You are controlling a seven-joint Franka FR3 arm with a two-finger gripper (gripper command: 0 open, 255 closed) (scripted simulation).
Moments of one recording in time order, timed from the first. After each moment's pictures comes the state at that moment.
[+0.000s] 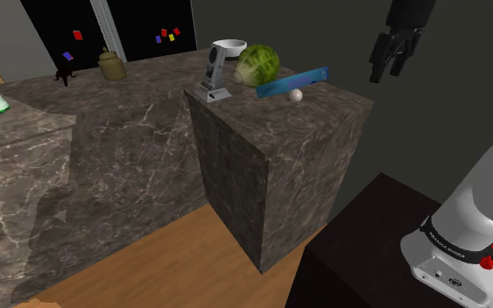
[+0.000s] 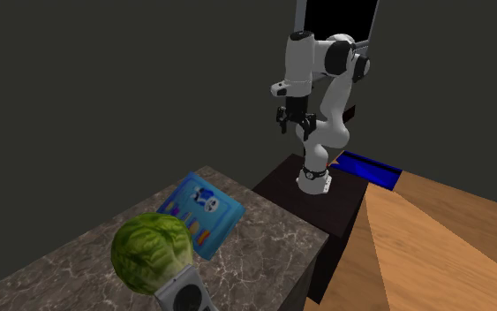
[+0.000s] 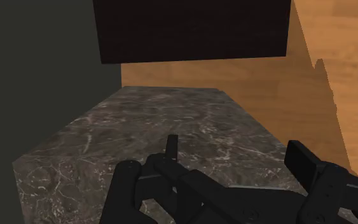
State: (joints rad) arm 0.02 -0.77 -0.04 -2.32 0.01 1.51 0.08
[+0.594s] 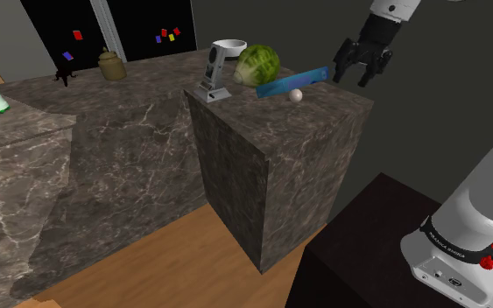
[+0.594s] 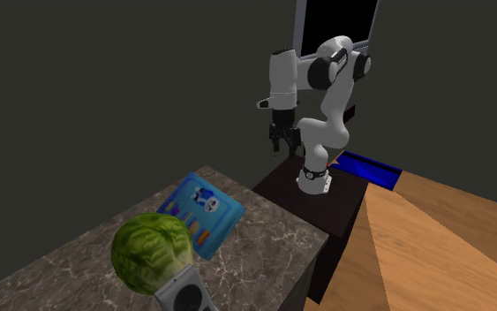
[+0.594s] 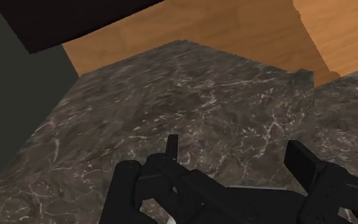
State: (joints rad) arm -0.05 -0.70 -0.06 -2.43 0.19 1.88 0.29
